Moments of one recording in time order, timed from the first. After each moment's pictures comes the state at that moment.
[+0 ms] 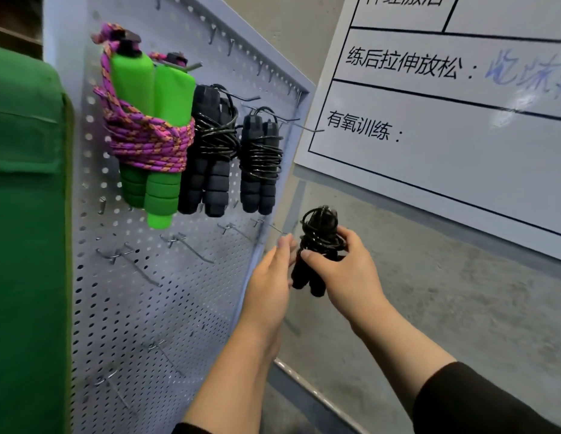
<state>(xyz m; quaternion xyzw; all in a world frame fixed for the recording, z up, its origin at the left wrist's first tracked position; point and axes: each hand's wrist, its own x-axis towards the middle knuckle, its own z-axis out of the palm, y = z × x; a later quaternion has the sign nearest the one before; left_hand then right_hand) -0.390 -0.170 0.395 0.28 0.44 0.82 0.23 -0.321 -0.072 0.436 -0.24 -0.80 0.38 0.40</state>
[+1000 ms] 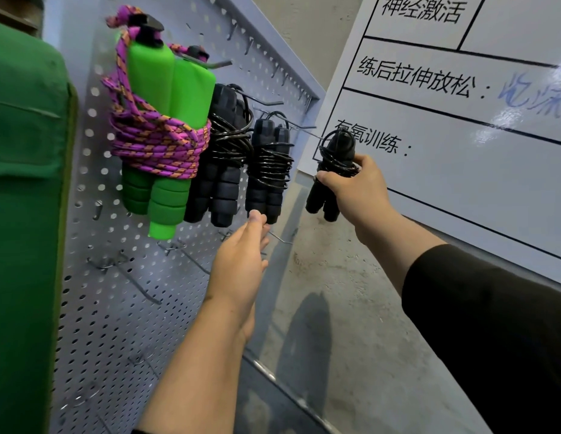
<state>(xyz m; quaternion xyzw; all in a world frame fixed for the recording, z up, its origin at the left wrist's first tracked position) -0.432 -0.198 0.429 0.22 0.45 0.84 0.20 -0.391 -0.042 0.547 -0.23 -0.80 0.34 0.44</state>
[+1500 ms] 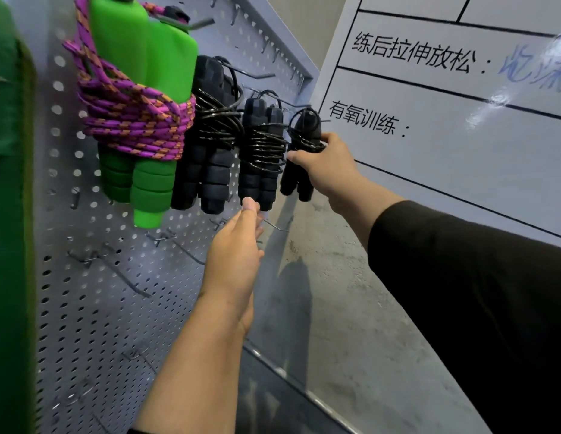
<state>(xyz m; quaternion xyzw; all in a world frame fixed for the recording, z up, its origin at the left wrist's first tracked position) -0.434 -0.192 0.426 0.21 0.45 0.84 0.21 -0.433 -0.041 0.547 -0.23 -0.82 0.34 0.39</state>
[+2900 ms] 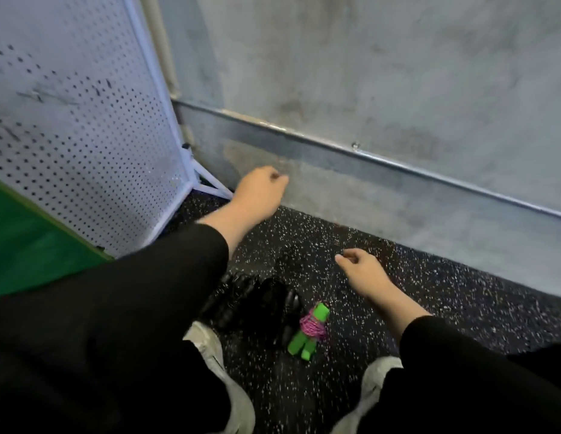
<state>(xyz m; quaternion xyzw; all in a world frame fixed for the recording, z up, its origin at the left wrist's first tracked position) -0.225 -0.156 0.141 0.43 0.80 0.32 0.27 0.022 -0.136 0.068 -0.60 -0.67 0.42 0.04</state>
